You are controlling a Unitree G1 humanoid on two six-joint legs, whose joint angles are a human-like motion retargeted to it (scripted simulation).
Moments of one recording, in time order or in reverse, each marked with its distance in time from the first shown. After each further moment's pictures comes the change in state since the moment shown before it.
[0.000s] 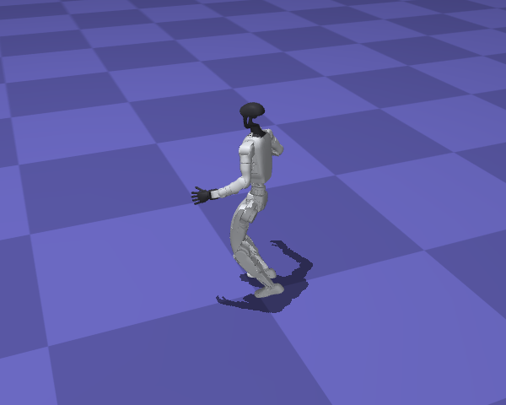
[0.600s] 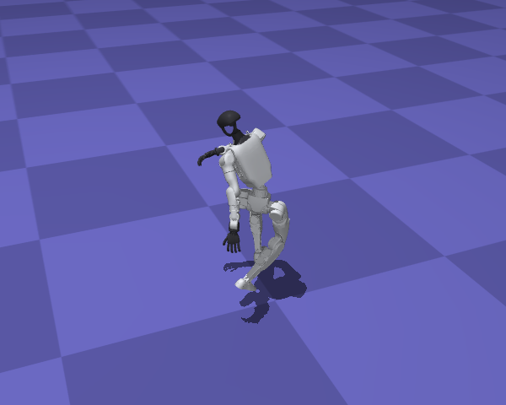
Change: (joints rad) left arm 0.263 0.054 0.318 0.846 -0.391 0.092 -0.004; right arm -1.257 0.348 1.075 -0.153 -0.037 0.060 0.567; waist 1.139 -0.239 0.214; left_leg -0.954 0.134 0.074 0.437 0.043 0.007; right_leg 0.081 -0.028 -0.558 0.010 0.165 -0.032
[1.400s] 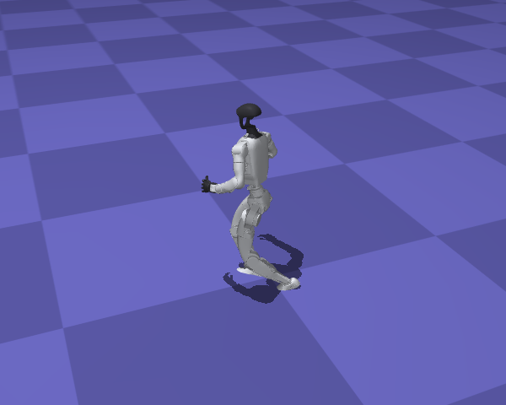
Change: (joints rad) left arm -0.130 0.014 -0.563 -1.129 0.396 -0.176 -0.208; right arm 0.985 -0.401 -0.711 0.417 -0.077 -0.065 -0.416; waist -1.175 0.498 -0.523; left_leg 0.803 0.179 0.243 -0.375 -0.236 0.010; right_leg -0.504 0.219 0.449 -0.194 -0.053 -0.014
